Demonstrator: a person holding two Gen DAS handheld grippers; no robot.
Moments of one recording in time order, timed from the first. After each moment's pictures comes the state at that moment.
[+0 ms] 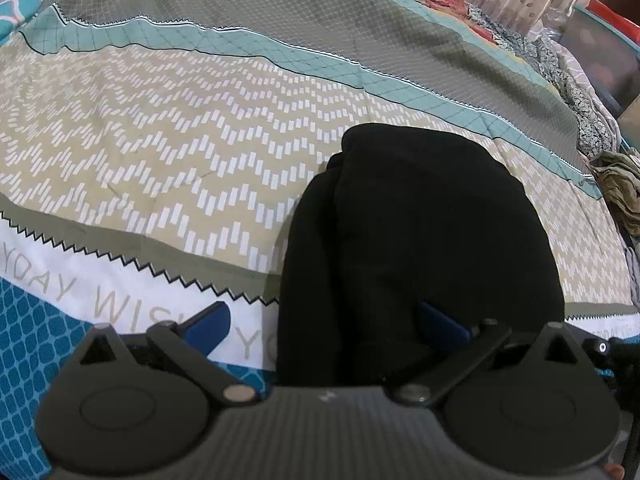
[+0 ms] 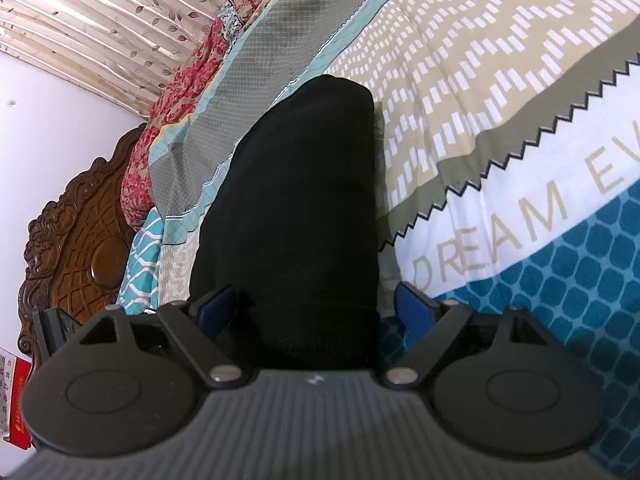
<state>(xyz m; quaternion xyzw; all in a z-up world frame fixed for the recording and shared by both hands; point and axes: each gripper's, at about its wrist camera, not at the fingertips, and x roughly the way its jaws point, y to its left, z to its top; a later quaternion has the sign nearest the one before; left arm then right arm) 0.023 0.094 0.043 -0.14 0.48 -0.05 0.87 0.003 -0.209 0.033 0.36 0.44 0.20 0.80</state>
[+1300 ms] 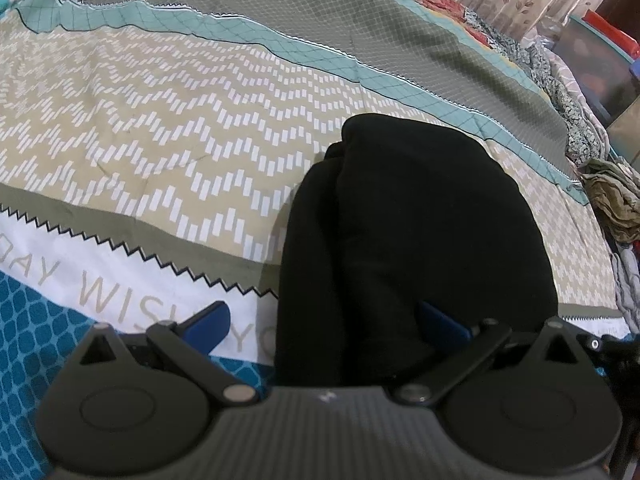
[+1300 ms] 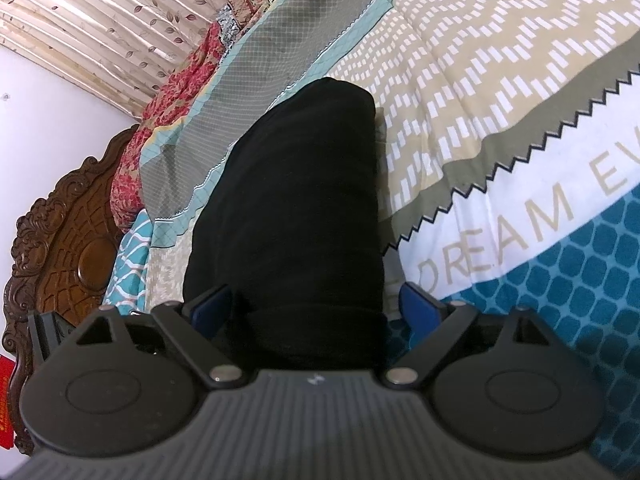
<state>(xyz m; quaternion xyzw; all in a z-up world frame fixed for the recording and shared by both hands) 0.023 0.103 0.031 -0.17 0.48 -0.07 0.86 0.004 -0.199 0.033 0.34 0.43 0.19 0.82</state>
